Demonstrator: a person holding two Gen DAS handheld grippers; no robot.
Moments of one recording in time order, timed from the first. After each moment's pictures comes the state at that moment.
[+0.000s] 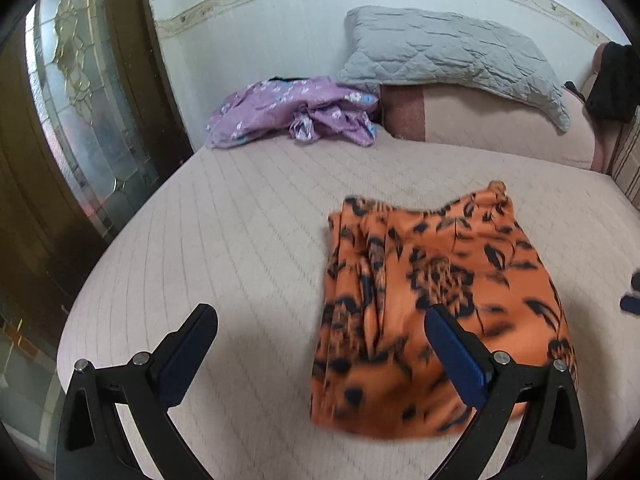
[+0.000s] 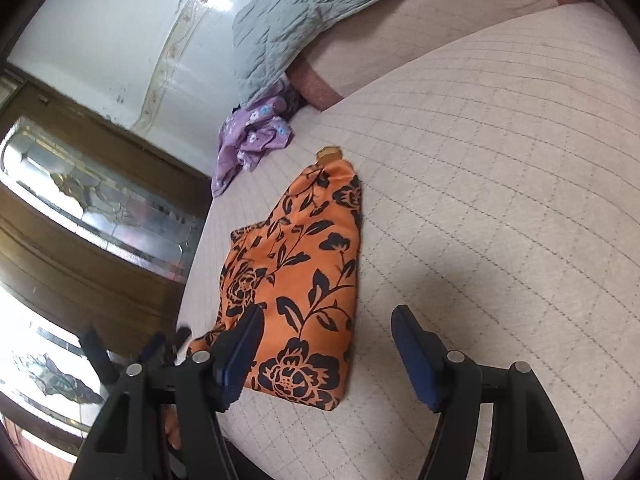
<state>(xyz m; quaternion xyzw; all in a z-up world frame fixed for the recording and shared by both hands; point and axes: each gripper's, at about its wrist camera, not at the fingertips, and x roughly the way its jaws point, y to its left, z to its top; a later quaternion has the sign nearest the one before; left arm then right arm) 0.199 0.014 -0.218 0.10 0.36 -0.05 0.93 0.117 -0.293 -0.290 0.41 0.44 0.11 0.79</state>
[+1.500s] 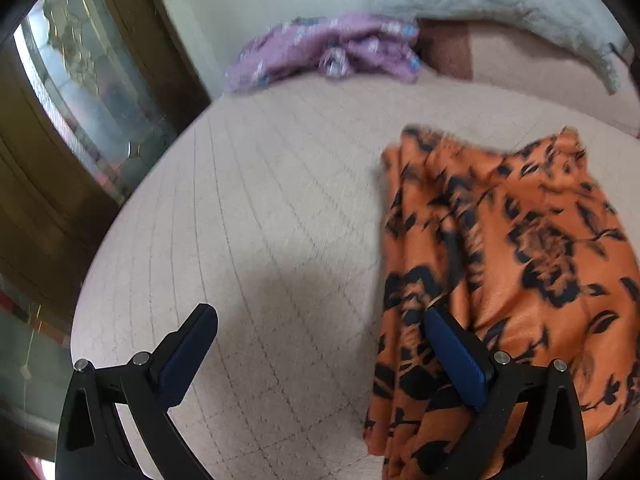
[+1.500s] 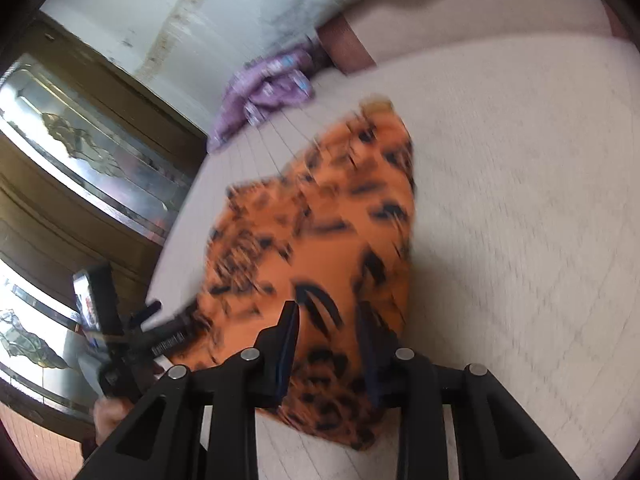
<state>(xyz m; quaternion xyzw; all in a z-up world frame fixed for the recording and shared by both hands) 0.245 0.024 -0.265 0.14 0.43 0.01 0.89 0.168 -0.232 -0.297 0.35 0.45 0.14 0.81</state>
